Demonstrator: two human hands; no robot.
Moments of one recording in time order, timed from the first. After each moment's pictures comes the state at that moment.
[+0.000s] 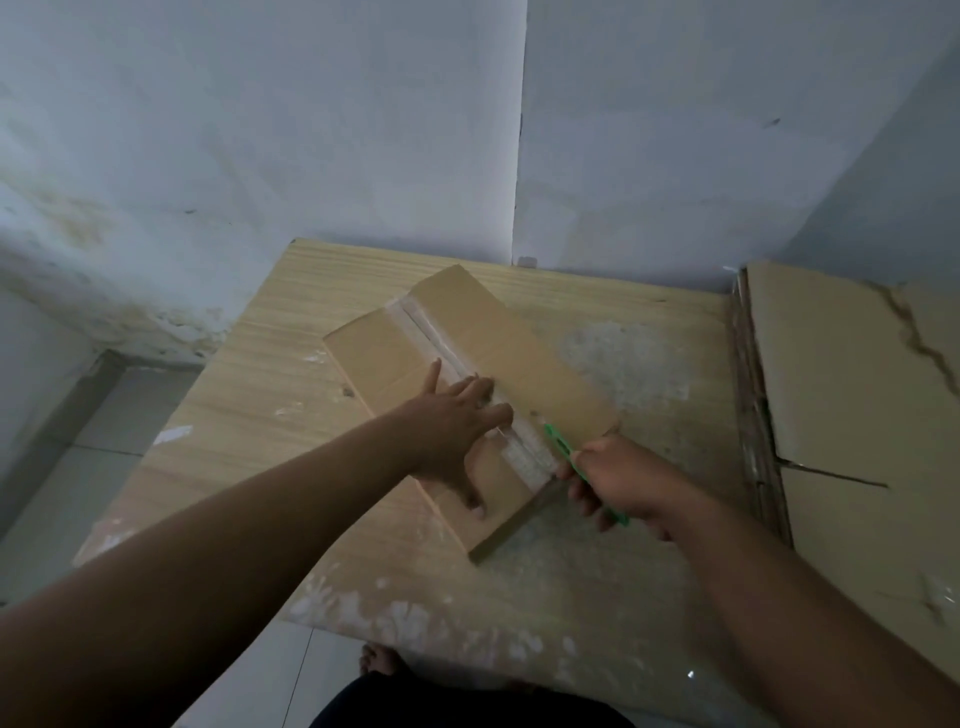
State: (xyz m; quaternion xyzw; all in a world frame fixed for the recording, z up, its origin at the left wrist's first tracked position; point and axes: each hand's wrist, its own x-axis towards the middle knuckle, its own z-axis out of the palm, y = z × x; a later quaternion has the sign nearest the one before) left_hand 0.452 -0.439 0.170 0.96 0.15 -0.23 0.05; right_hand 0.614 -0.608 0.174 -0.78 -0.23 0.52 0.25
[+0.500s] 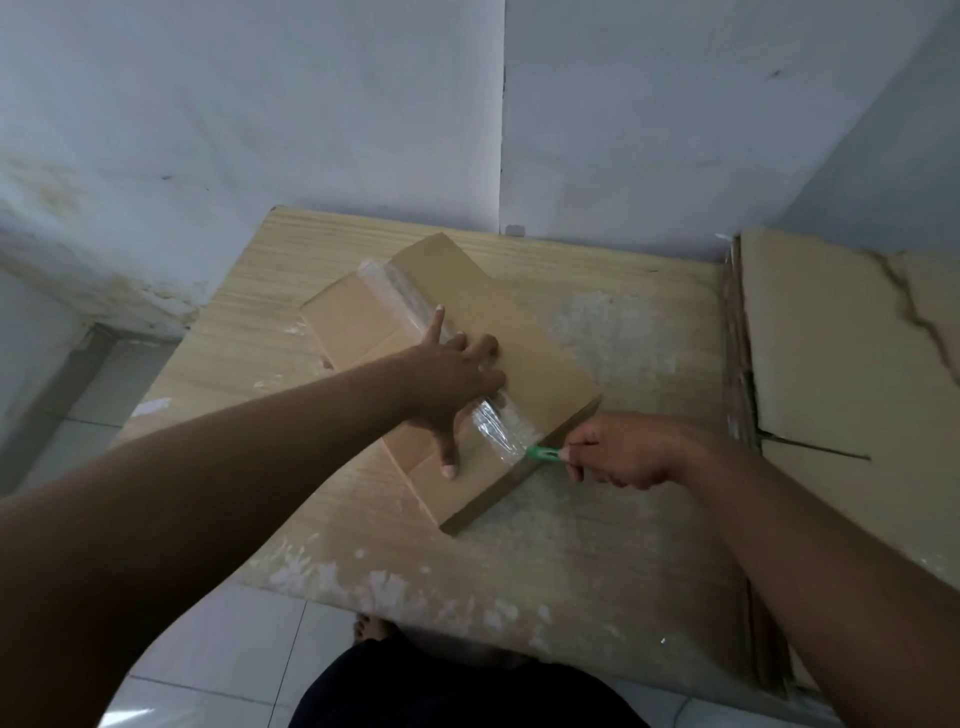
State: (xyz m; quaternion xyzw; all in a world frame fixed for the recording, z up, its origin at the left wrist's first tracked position) left_hand 0.486 -0.433 0.179 0.95 0.09 -0.28 -0.05; right_hand 0.660 -0.614 0.181 -0.72 -0.47 0.51 0.02
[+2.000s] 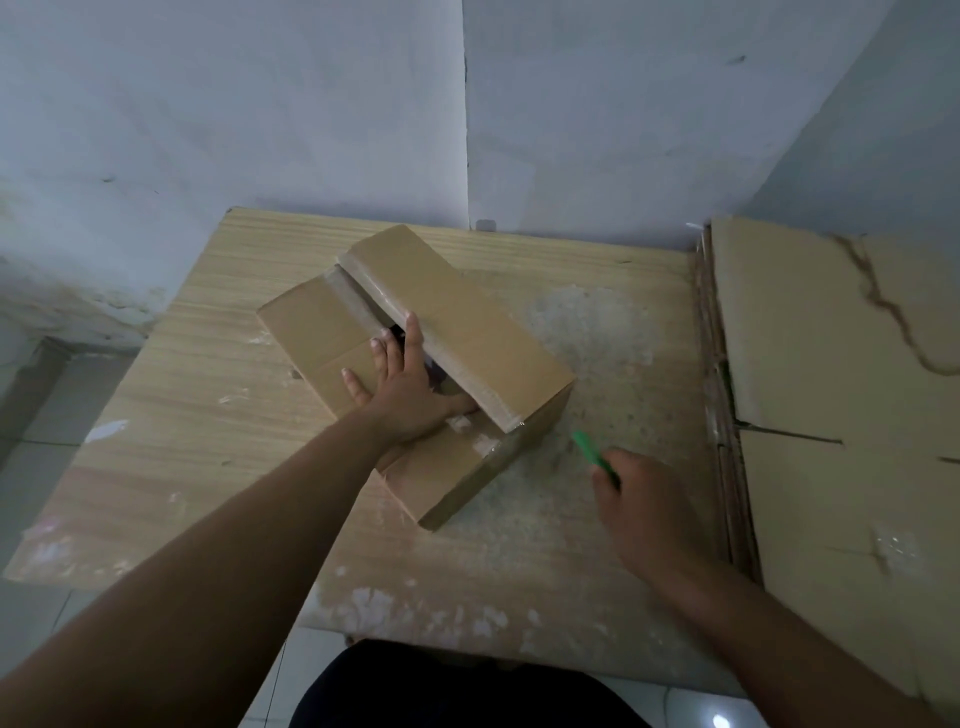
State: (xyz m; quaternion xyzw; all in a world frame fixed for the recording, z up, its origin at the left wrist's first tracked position) left_hand 0.477 -0.439 0.126 0.80 0.49 -0.07 0.34; right_hand 0.623 -0.684 0.141 -0.88 -0.40 0.17 0.21
